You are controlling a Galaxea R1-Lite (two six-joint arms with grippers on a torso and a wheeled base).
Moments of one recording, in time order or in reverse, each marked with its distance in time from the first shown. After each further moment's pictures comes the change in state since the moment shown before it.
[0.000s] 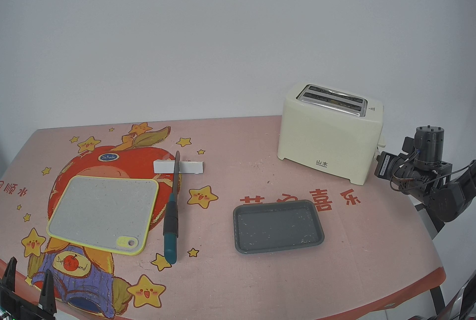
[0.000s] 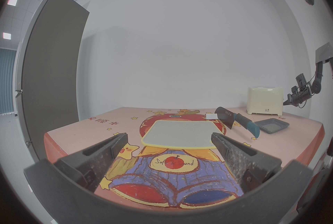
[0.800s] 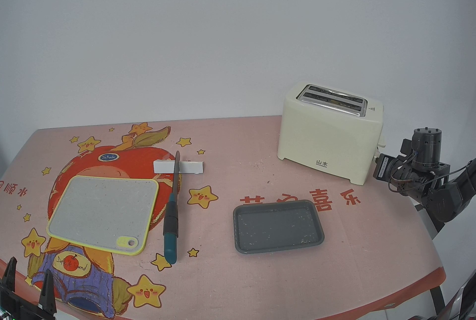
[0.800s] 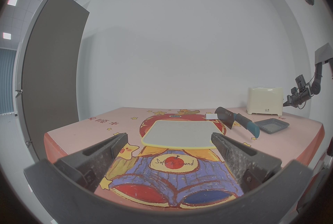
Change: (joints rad) left arm 0.000 0.000 0.000 0.000 0.000 0.000; right arm -0.002 0.019 -0.002 0.000 0.000 -0.001
